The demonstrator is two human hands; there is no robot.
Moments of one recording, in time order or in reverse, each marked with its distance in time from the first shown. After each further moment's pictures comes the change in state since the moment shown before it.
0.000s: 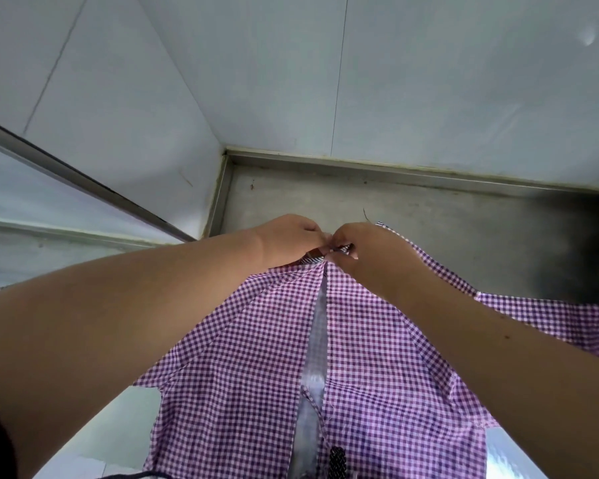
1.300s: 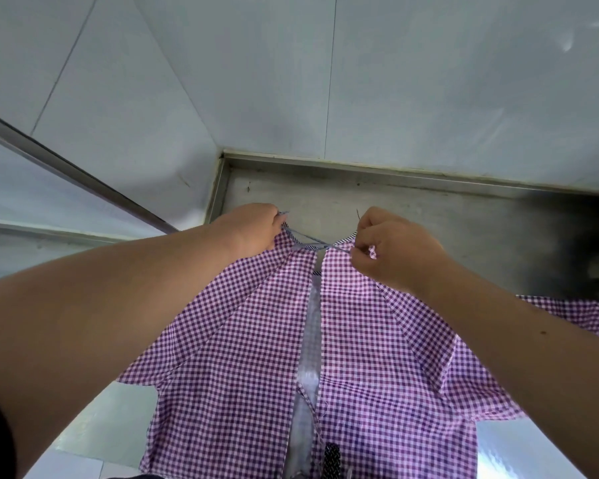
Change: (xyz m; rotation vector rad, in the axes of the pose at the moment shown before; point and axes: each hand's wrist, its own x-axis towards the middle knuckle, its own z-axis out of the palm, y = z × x) left_hand 0.014 -0.039 -0.029 0.522 0.216 0.063; right_hand -0.024 0.020 -0.034 -0.142 0.028 -0.103
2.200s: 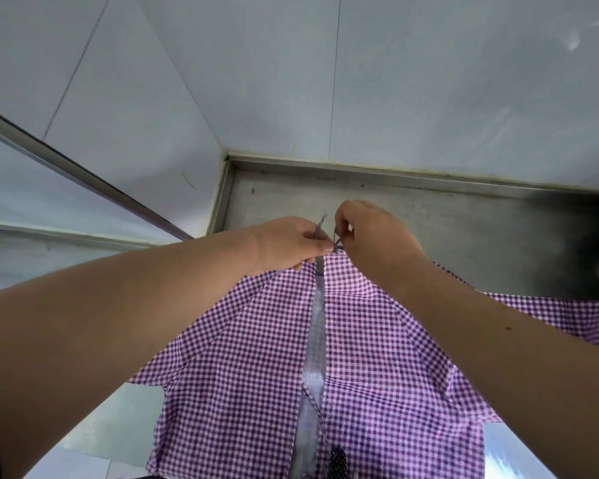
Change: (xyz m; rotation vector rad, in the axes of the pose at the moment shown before) left_hand -0.034 0.051 -0.007 -0.469 -0.249 0.062; right_hand 0.022 -0.037 0.006 0.072 0.151 0.116
